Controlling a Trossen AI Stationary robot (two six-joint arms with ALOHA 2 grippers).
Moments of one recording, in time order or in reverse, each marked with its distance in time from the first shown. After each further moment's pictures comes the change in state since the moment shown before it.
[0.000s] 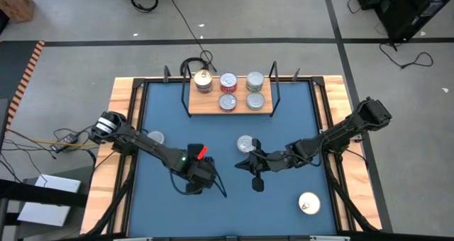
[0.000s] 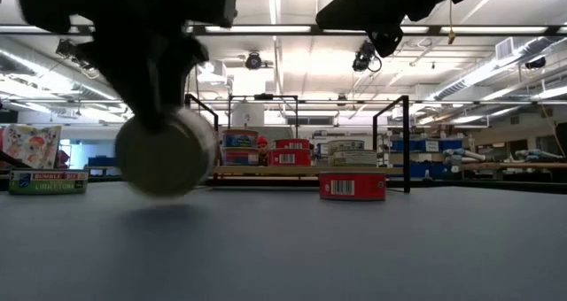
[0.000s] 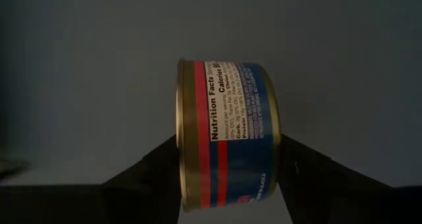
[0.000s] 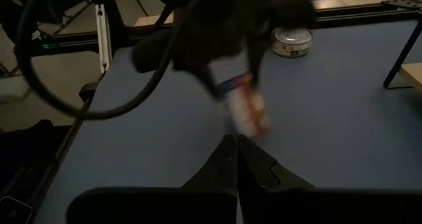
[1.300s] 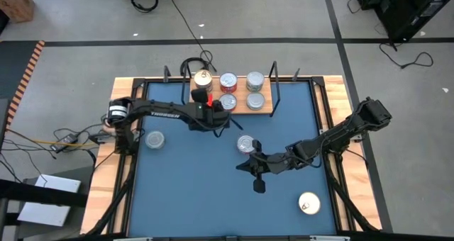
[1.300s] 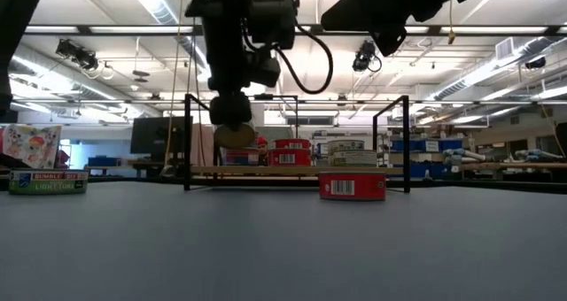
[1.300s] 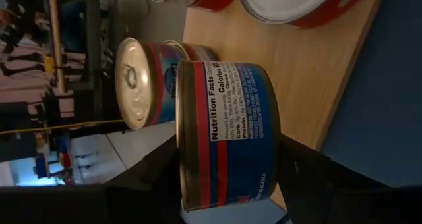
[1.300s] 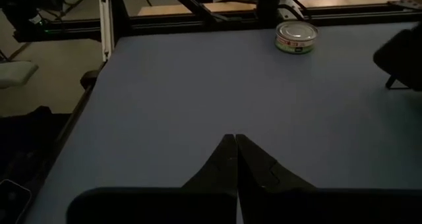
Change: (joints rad) left arm 0.515 0.078 0.085 -0.009 -0.613 0.336; right arm 0.018 0.000 0.002 -0.025 0.003 -0.027
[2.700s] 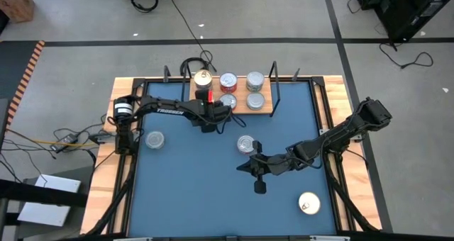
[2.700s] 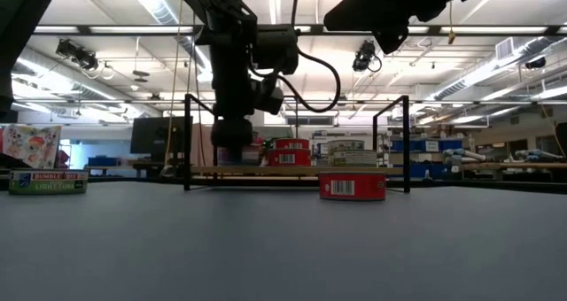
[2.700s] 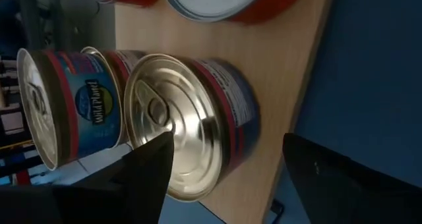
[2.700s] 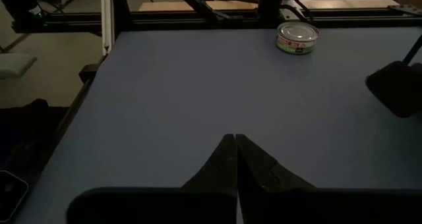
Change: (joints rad) left arm 0.077 0.053 -0.053 0.146 0.182 0.130; right arm 0.012 0.000 -0.001 -0.007 0.012 -0.026
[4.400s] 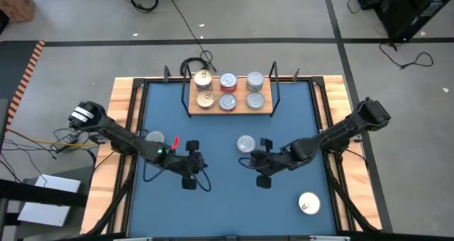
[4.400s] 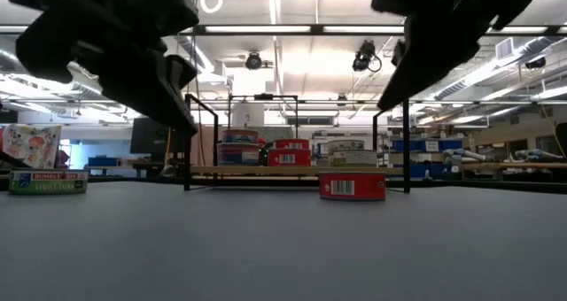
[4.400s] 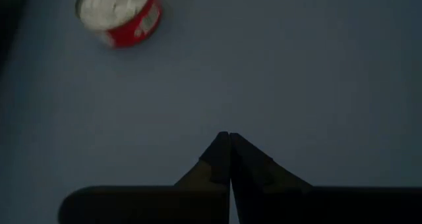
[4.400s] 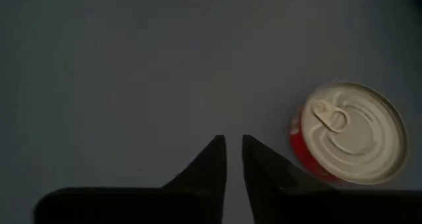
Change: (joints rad) left arm -0.597 -0.439 -0.620 0.713 0.356 -0.292; right arm -0.037 0.022 0.092 -0.548 -0.038 0.224
